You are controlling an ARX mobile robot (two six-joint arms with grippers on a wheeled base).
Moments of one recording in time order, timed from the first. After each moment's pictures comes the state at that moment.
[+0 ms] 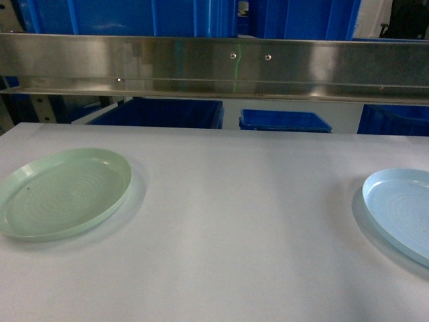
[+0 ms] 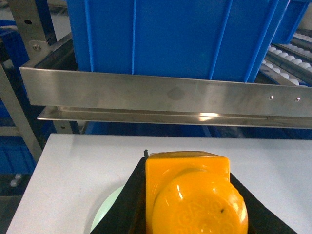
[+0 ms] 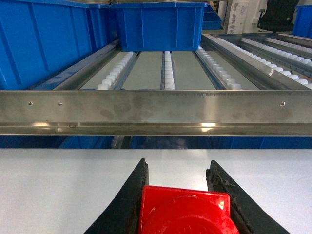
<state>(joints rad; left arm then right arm) 0.01 1.14 0.79 0.17 0.11 -0.07 0.01 1.11 0.66 0.34 0.01 0.04</state>
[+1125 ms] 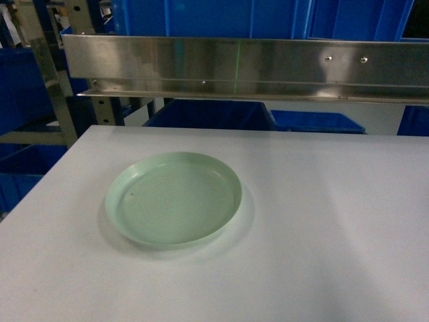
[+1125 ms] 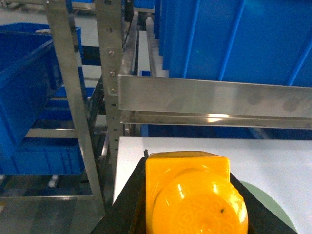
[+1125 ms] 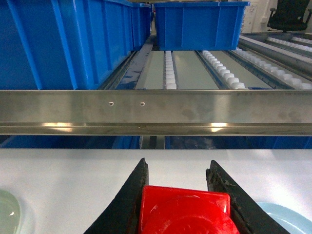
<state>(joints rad) 0.01 1.14 0.79 0.17 0.12 -0.07 0.01 1.11 0.66 0.34 0.01 0.04</state>
